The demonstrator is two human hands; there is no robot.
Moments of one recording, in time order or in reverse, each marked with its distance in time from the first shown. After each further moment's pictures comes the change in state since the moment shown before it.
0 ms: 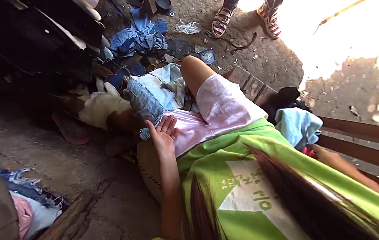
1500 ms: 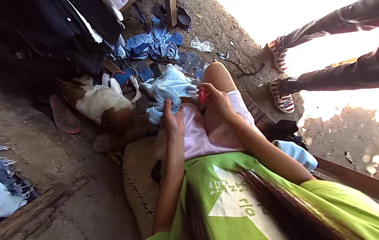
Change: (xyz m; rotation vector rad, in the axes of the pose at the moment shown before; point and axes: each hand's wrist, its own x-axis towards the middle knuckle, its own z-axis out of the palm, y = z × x) left_hand 0.040 -0.020 0.088 -0.414 -0.186 0.459; right_hand 0.027 -0.389 -0.054 0.335 0.321 -1.254
